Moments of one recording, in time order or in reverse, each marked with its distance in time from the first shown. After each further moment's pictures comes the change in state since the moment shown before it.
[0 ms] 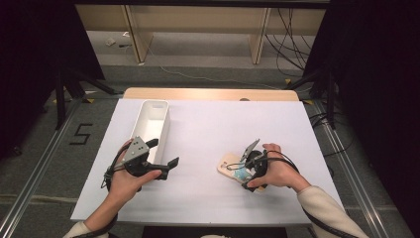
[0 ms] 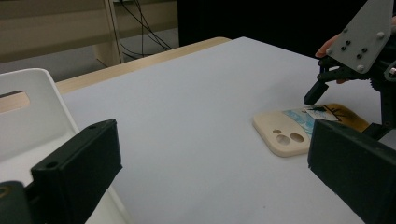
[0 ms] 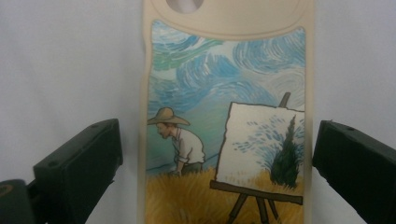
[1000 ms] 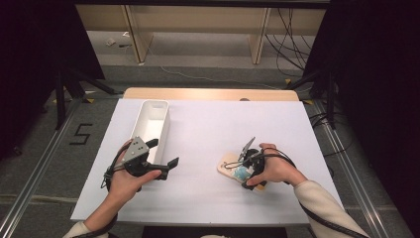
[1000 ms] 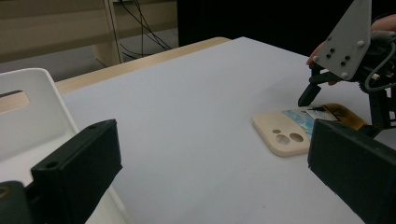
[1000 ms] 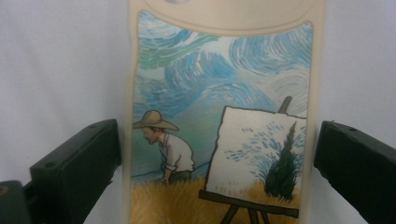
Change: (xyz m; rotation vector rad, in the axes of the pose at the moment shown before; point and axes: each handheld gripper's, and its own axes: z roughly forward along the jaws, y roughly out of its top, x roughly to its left) left arm 0.000 0.000 0.000 -0.001 -0.001 -0.005; right arm -0.007 0.008 0.008 0.071 0.023 -0.020
